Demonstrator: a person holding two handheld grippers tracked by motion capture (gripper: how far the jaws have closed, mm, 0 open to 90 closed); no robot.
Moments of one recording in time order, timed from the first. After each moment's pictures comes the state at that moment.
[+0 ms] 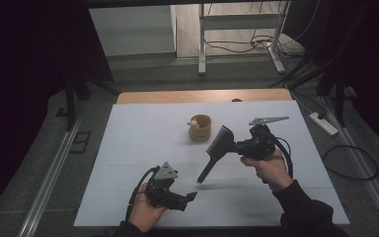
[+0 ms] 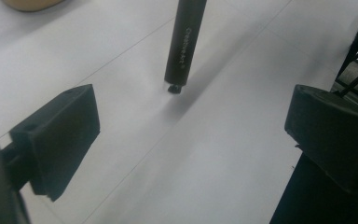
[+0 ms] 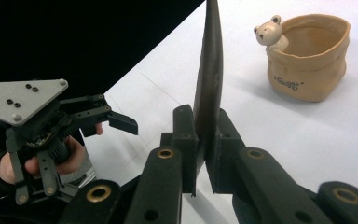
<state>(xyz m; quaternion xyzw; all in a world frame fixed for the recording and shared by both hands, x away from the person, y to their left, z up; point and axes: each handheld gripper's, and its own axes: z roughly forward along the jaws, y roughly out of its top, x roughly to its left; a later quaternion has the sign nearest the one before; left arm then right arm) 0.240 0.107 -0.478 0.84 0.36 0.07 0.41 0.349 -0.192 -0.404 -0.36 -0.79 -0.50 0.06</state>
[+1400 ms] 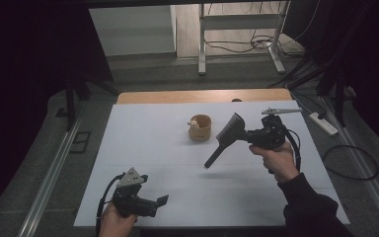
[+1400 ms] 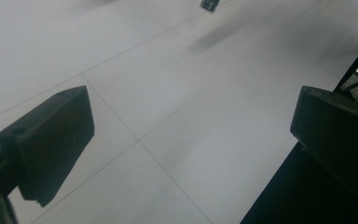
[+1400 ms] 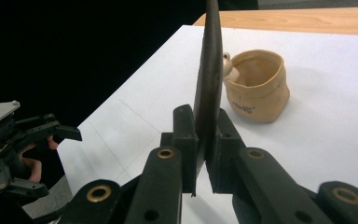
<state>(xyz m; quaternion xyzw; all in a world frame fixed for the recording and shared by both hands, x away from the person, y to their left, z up) 0.208 0.178 -0.474 0.80 0.41 0.08 0.42 0.368 -0.215 -0.391 -0.39 -0.76 -0.52 0.02</state>
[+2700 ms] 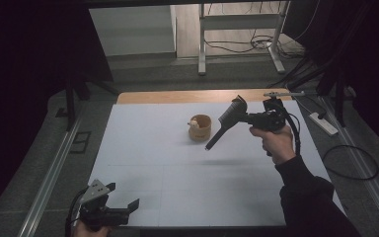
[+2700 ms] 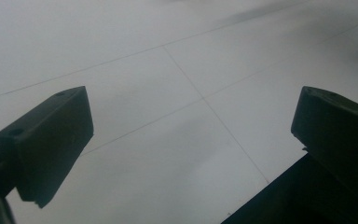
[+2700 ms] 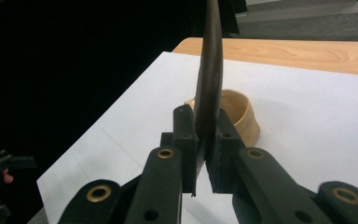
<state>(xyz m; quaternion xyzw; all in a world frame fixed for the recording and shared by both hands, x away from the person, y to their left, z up) 0.167 0.237 -0.474 0.76 0.49 0.14 0.41 0.404 -0.215 -0.370 -0.42 -0.74 -0.53 -0.01</state>
